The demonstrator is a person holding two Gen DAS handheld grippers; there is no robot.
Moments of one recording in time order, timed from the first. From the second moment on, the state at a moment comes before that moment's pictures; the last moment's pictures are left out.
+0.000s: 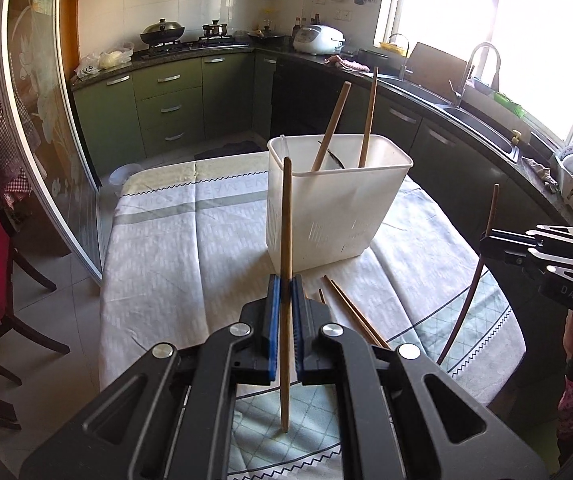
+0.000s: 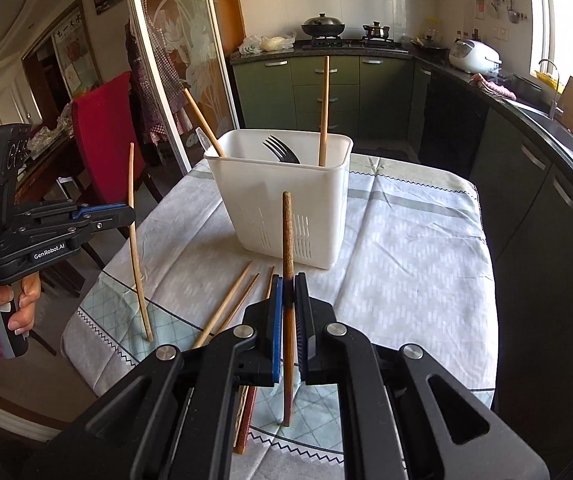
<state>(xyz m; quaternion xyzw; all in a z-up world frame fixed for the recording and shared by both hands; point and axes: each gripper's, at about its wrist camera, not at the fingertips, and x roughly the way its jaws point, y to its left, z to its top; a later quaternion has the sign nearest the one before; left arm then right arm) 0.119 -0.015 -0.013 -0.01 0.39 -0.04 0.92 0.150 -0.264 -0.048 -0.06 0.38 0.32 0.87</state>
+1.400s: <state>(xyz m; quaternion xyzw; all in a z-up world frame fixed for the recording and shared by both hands) 0.189 -0.070 0.168 0.02 0.24 -0.04 0.97 0.189 -0.283 0.144 0.00 0.23 0.33 0.92</state>
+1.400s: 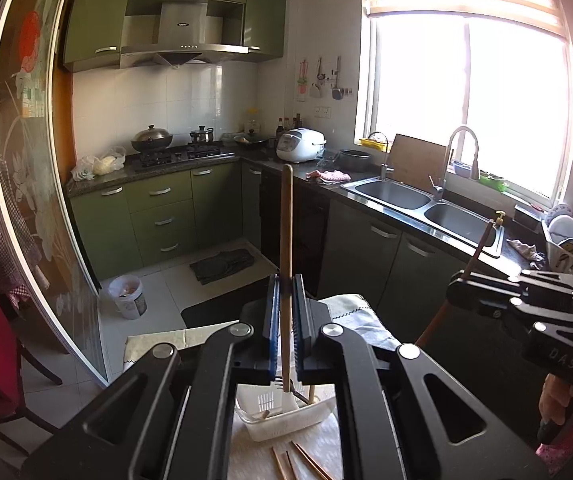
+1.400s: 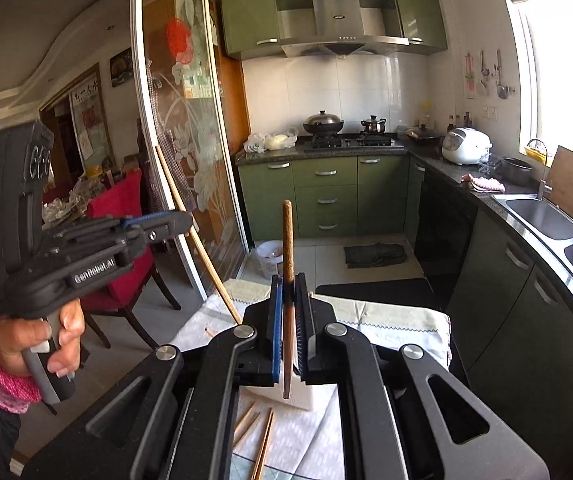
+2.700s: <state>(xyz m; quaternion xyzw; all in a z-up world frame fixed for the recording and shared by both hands) 0.138 -0.027 0.035 -0.02 0.39 -0.04 0.92 0.179 -0.313 0.028 -0.02 0.30 0.31 0.90</state>
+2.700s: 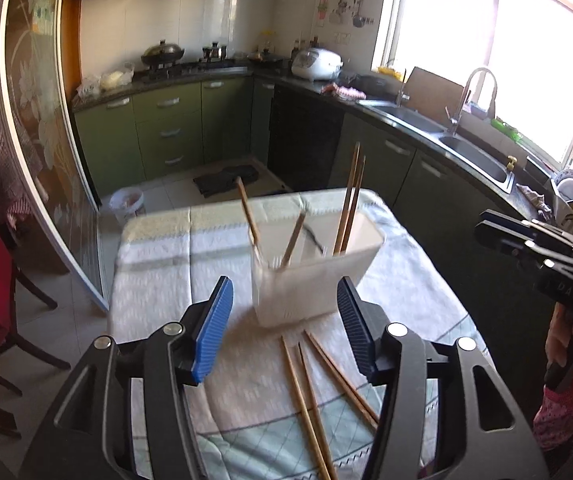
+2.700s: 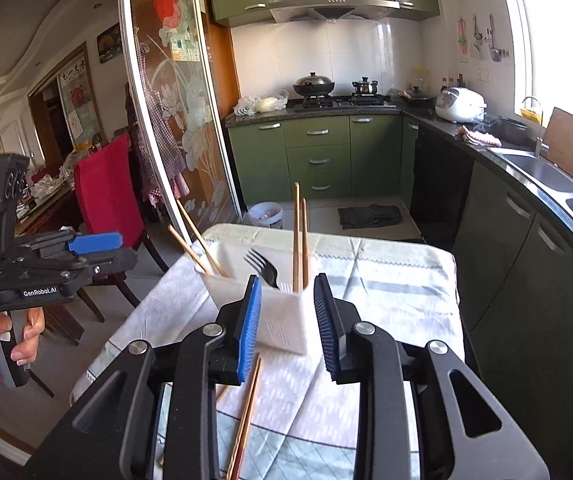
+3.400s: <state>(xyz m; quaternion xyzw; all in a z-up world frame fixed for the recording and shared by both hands) 0.183 -0.050 -0.144 -0.04 0.58 -0.01 0.81 0.170 -0.347 -0.070 0.01 0.40 0.30 0.87</state>
